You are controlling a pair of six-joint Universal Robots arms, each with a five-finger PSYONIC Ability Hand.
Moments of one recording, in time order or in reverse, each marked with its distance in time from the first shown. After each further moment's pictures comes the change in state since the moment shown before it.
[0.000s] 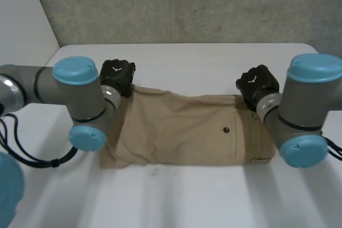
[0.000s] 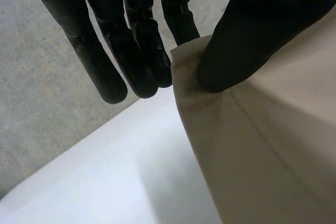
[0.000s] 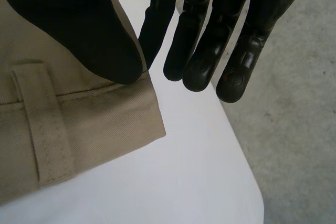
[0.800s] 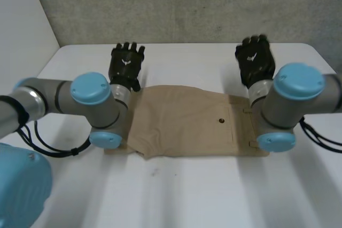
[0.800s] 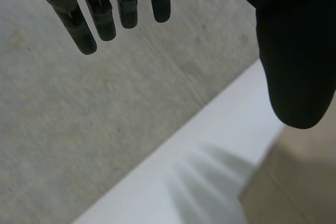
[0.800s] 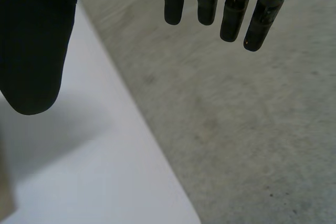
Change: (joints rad) left arm -0.027 -0.107 0.038 0.301 0.003 0.092; right arm 0.016 0.107 -0.071 -0.364 0.083 0.054; left_hand -0.922 -0.995 -0.979 -0.993 -0.930; right_hand -0.763 -0.955 -0.979 -0.957 -0.935
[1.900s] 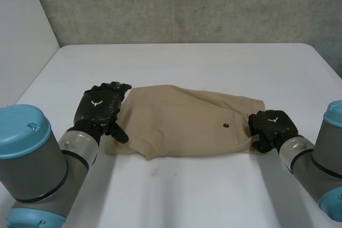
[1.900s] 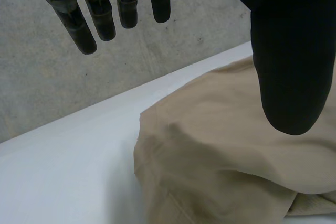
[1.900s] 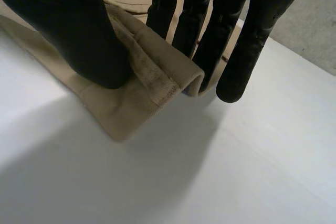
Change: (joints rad) left arm -0.004 0.699 -0.844 -0.138 0.008 -0.320; right arm -0.195 -0.290 0.587 0.211 -0.294 0.406; left_hand 0.000 -0.001 0.000 0.000 0.000; right_hand 0.628 0.855 0.849 0.836 0.773
